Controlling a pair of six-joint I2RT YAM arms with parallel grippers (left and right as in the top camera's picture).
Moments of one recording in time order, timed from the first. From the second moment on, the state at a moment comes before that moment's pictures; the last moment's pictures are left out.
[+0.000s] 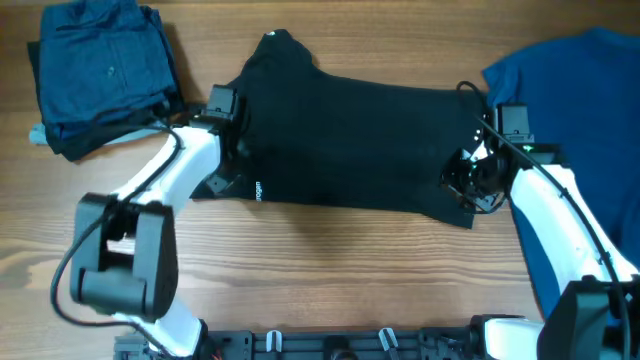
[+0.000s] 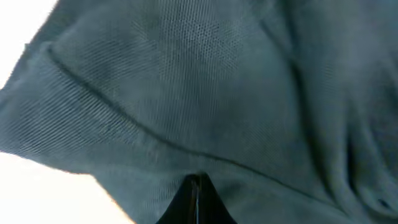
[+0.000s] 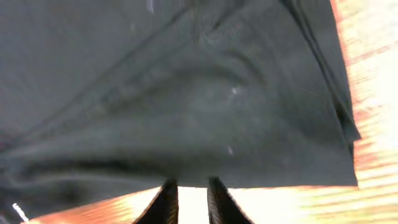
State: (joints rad) left arm -0.21 1.82 1.13 -0.78 -0.08 -0.94; right arm 0.00 1.49 0.94 -0.80 -0.23 0.63
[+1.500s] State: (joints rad) left arm 0.11 1.57 1.13 -0.99 -0.18 -0.89; right arm -0.07 1.82 1.19 -0.88 0.10 0.69
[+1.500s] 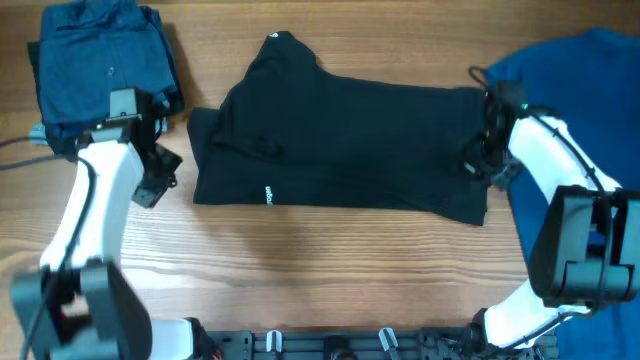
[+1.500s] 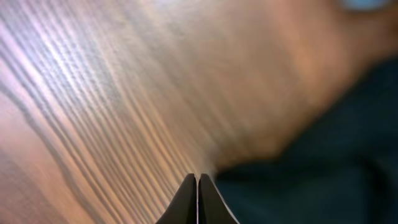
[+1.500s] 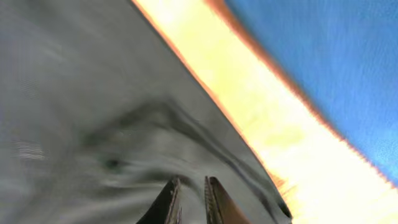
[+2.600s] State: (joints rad) left arm 0.06 1.91 1.18 -0.97 -0.08 -0.91; right arm -0.07 1.82 1.25 -0.96 -0.07 0.56
